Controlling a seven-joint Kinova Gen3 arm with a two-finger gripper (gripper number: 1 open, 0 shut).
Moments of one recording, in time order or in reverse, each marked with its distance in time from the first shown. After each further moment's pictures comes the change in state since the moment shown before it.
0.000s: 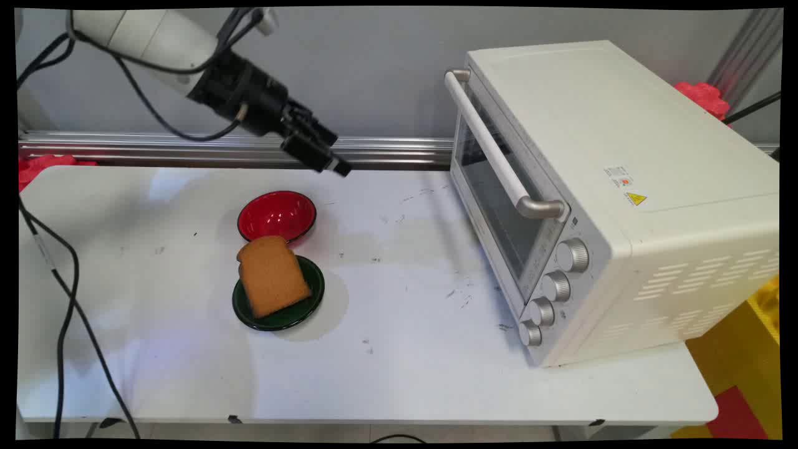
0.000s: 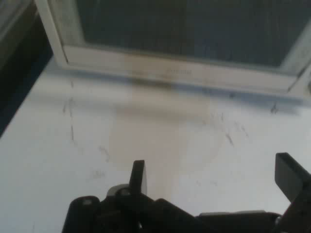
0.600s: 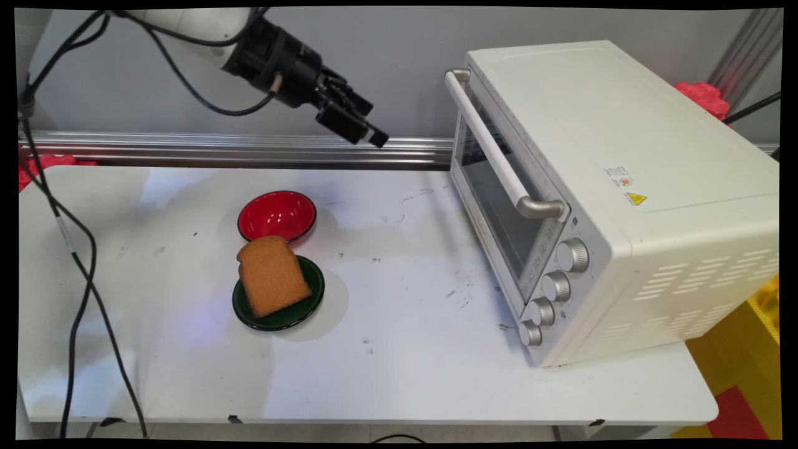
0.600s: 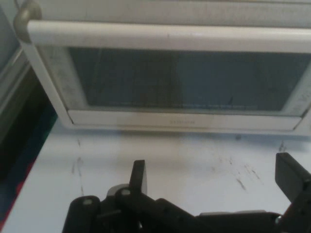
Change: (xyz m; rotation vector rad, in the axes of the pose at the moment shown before) arm 0.045 -0.002 0.017 -0.003 0.070 0.102
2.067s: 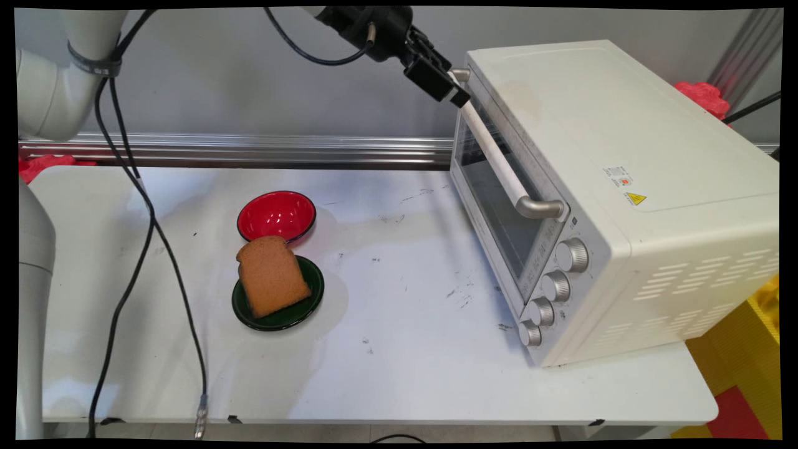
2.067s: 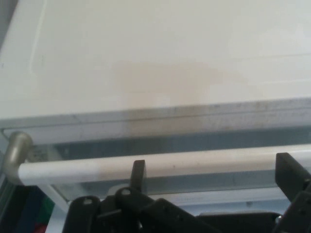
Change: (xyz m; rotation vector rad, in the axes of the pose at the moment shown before) arm 0.100 -0.013 0.056 -0.041 0.028 0.087
